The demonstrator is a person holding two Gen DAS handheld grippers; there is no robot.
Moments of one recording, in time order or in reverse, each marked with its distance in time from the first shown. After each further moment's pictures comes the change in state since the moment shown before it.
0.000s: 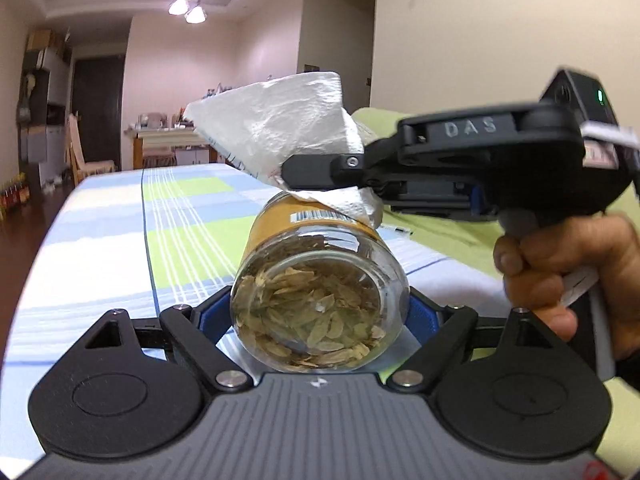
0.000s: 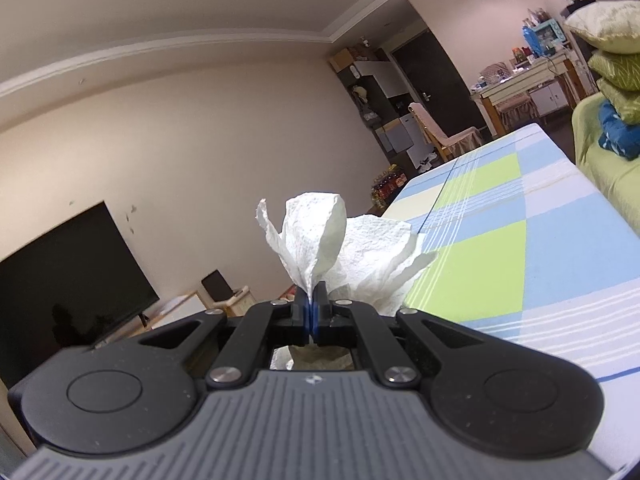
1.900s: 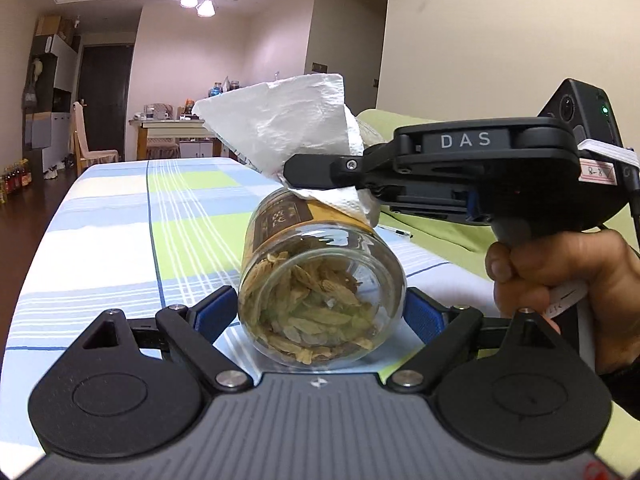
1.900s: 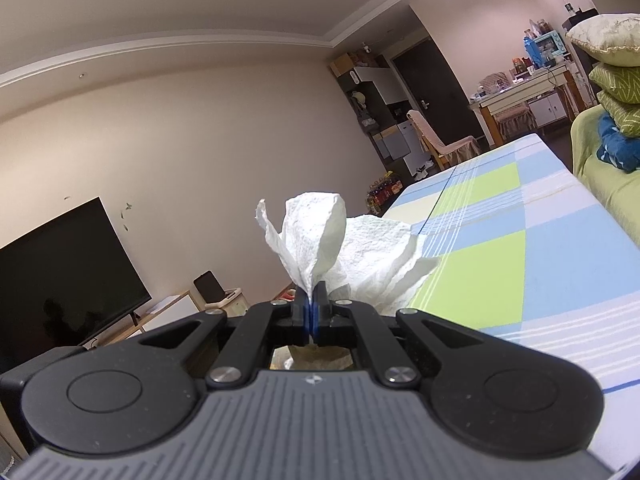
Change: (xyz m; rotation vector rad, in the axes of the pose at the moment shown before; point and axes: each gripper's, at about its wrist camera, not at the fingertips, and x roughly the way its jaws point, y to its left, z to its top) left arm -0.061 -0.008 -0.027 -0.082 0.003 -0.018; right arm 0.003 -0.006 0.004 -0.009 -0.029 -0.033
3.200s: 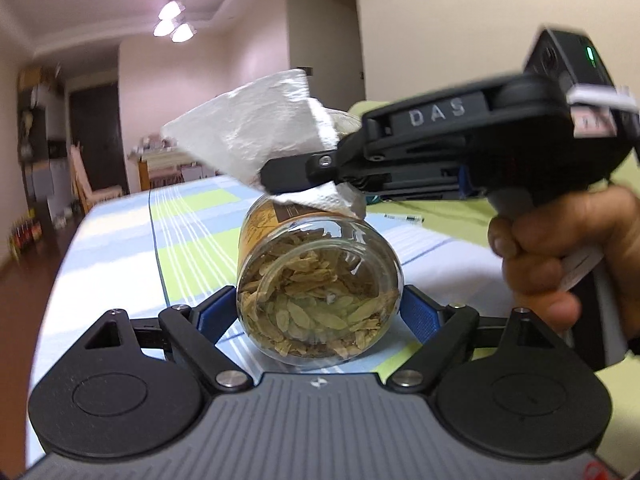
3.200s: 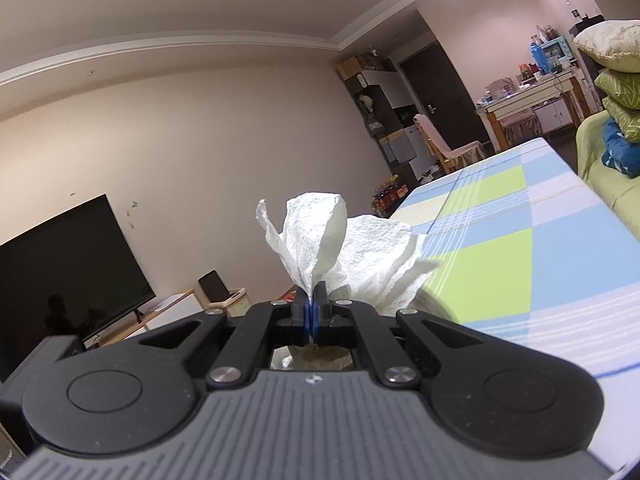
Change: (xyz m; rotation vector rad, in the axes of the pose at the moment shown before) left arm -0.074 -0.055 -0.028 0.232 0.001 0.074; right arm -0.010 0.018 -0.015 -0.024 0.000 0.040
